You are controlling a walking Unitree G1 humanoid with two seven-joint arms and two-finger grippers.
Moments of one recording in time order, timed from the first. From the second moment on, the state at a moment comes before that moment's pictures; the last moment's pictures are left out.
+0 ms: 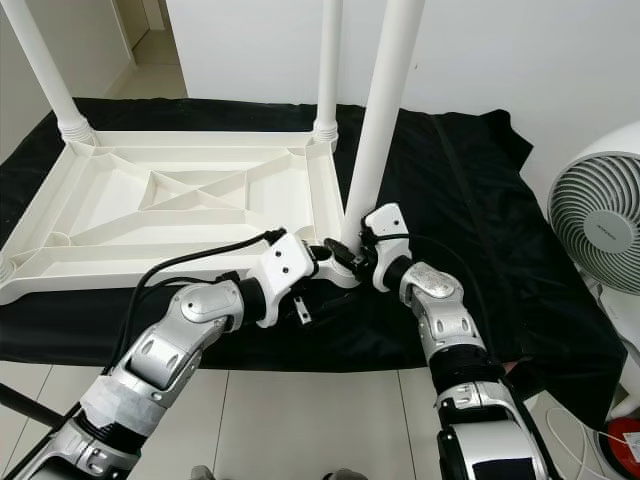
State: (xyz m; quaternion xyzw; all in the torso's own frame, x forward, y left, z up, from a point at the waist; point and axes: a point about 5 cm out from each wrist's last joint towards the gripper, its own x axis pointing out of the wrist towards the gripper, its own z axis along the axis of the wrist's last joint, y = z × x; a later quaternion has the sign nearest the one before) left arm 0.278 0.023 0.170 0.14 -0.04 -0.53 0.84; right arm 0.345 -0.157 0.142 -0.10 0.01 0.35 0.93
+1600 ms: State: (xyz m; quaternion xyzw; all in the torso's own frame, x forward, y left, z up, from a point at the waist) left arm 0.275 0.014 0.171 0.13 -0.05 -0.54 0.83; right arm 0.309 -0.149 0.155 0.06 -0.04 0.01 1.00
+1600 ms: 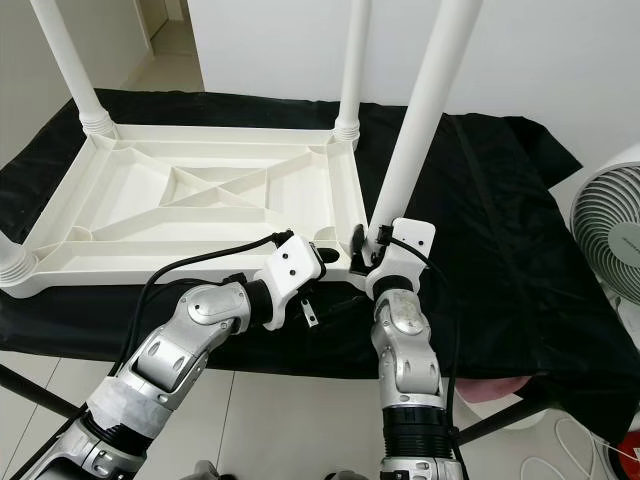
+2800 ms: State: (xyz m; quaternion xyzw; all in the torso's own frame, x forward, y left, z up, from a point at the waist) left arm 0.284 0.016 0.173 0.14 -0.05 -0.53 0.84; right arm 0.343 -0.186 0.147 -0.11 0.04 0.39 0.91
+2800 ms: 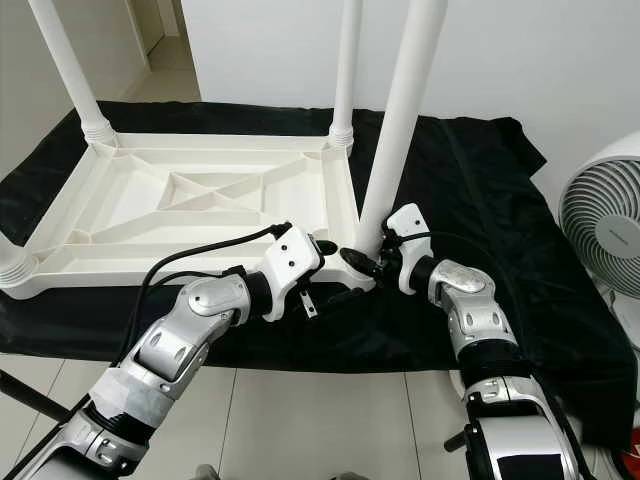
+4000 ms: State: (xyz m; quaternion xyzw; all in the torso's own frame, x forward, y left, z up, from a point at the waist) left arm 0.280 0.019 0.167 0.13 -0.04 -0.53 0.83; right arm 0.312 -0.133 0.142 -0.02 0.00 -0.03 1.00
